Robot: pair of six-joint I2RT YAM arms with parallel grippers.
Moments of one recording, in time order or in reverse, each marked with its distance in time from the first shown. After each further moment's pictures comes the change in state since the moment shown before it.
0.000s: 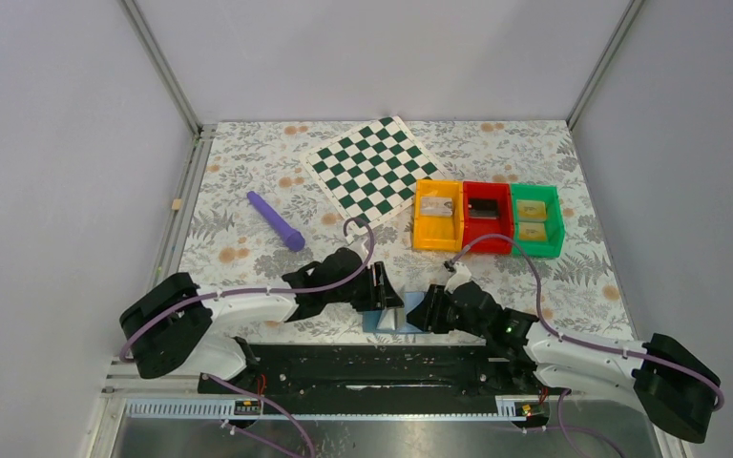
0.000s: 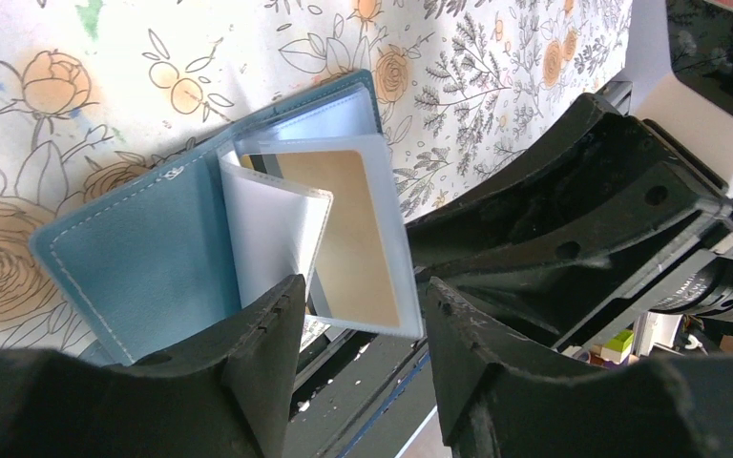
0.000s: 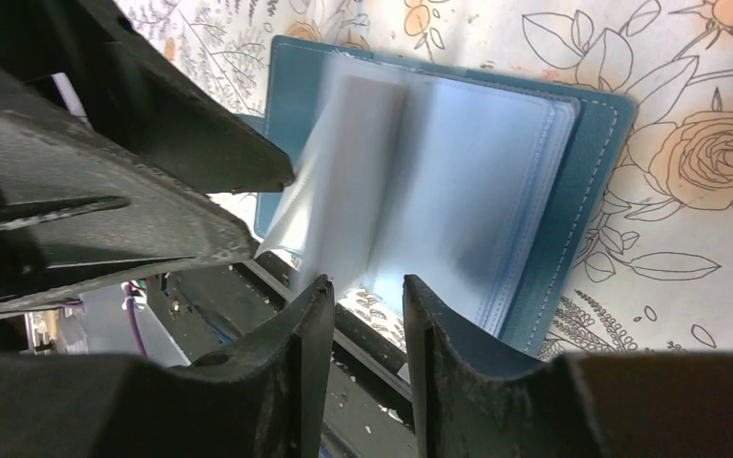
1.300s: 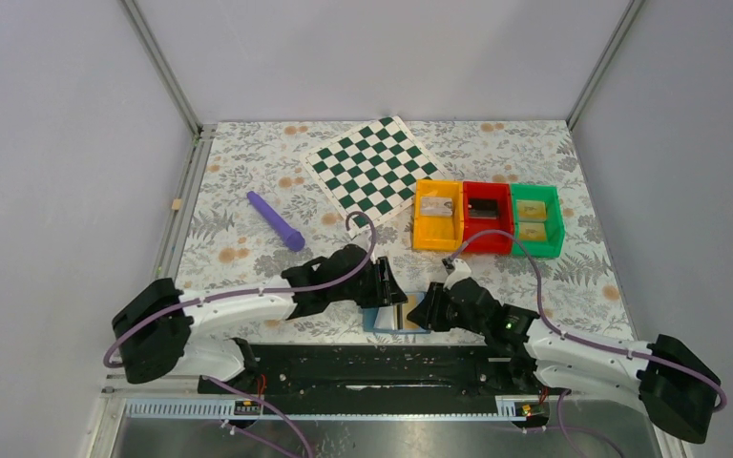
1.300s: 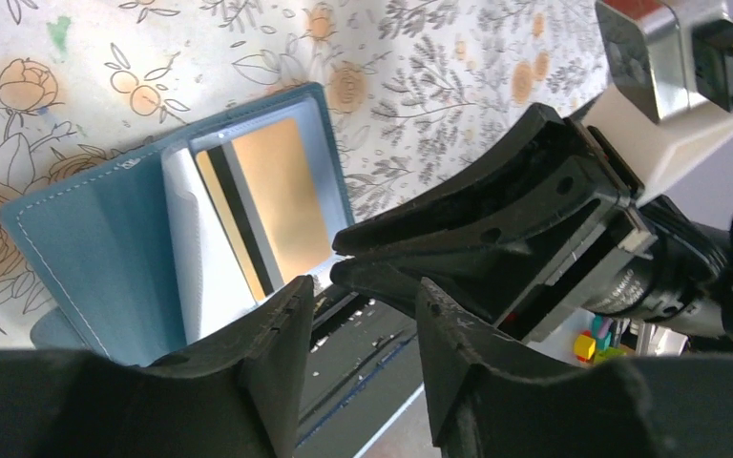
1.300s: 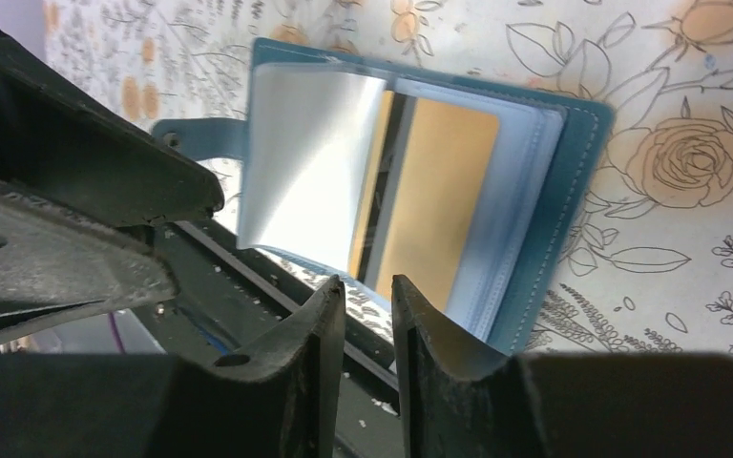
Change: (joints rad) left arm -0.067 -0.086 0.134 -0.214 -0.113 -0.030; right arm 0.001 -0.062 0.074 -0.153 0.025 -0.032
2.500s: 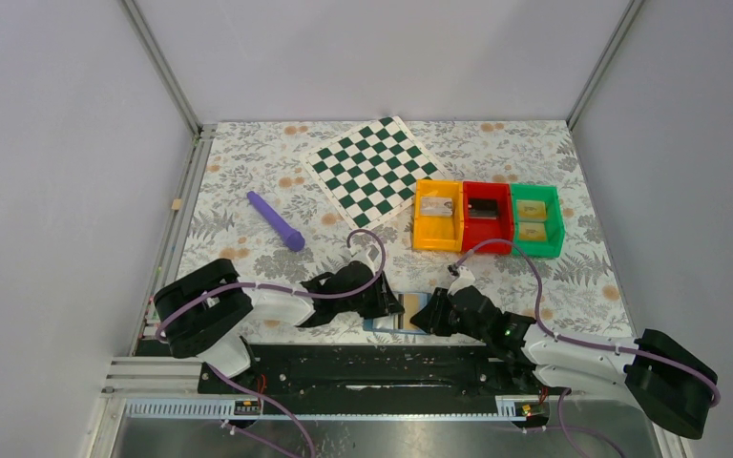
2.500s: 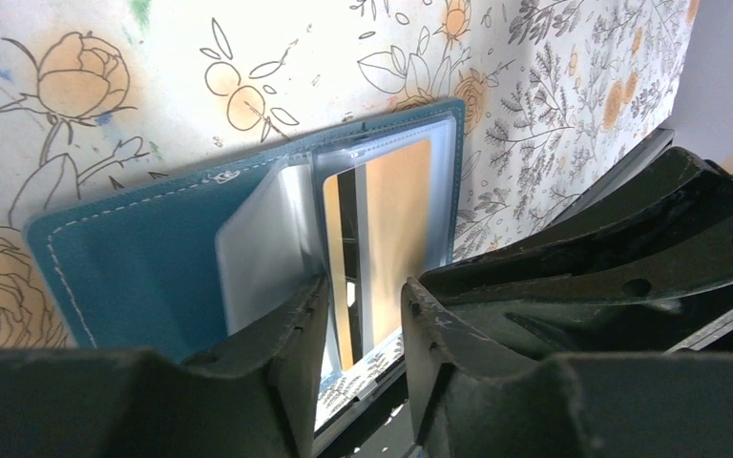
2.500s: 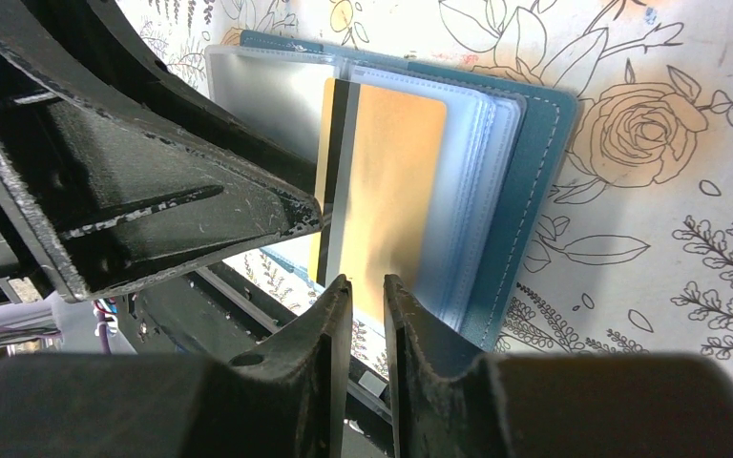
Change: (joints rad) left arm 0.009 0.283 -0.164 0.403 0.004 -0.072; right arm 0.000 0.080 -0.125 0.187 0.030 0.064
